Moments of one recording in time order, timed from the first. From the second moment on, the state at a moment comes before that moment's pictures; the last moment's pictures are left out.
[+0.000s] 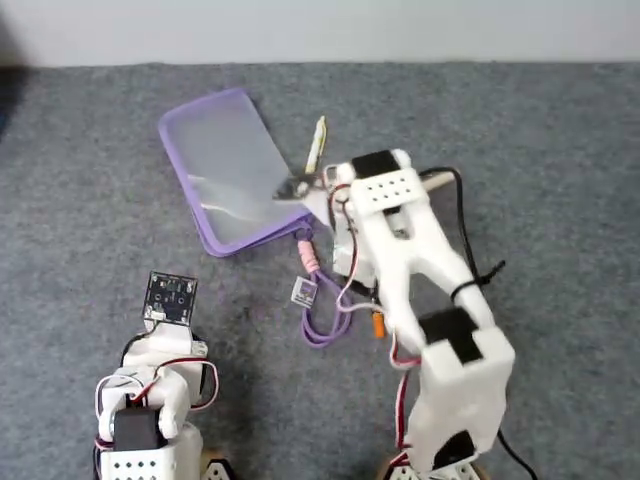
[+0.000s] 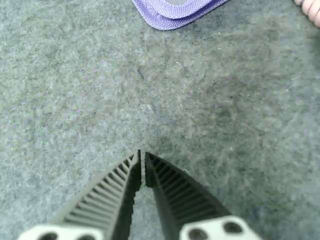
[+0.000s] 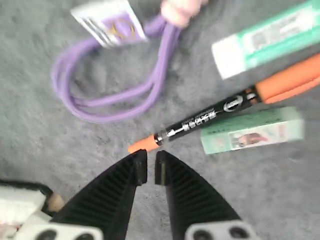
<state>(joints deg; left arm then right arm) -7.9 -103.5 97.1 72.9 -7.0 -21.3 18.5 -9.1 95.6 41.0</state>
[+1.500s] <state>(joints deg) -7.9 -103.5 97.1 72.9 -7.0 -30.9 40.0 -20.7 67.3 18.1</state>
